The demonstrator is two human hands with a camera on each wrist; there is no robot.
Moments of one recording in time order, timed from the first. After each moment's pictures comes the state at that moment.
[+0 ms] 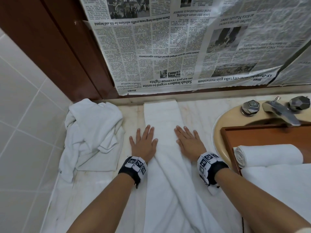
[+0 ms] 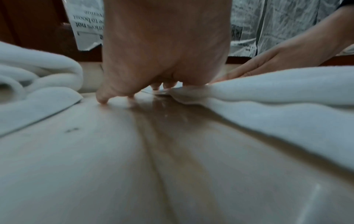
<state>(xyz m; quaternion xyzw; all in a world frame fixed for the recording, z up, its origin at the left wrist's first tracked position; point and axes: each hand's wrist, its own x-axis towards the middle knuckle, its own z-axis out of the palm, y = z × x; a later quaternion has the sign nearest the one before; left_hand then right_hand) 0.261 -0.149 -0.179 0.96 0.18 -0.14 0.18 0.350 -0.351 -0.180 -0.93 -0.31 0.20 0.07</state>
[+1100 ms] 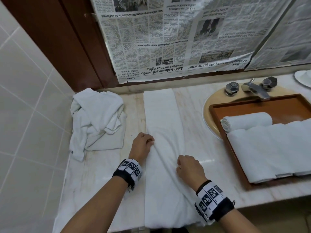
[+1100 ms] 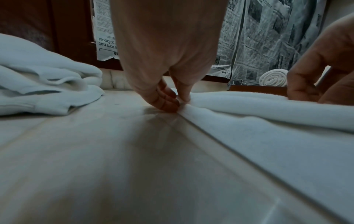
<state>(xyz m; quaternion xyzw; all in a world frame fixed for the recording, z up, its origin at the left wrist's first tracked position) 0.157 -0.152 -0.178 0.91 0.12 0.02 0.40 0.138 -0.371 -0.125 -0.95 -0.12 0.26 0.12</state>
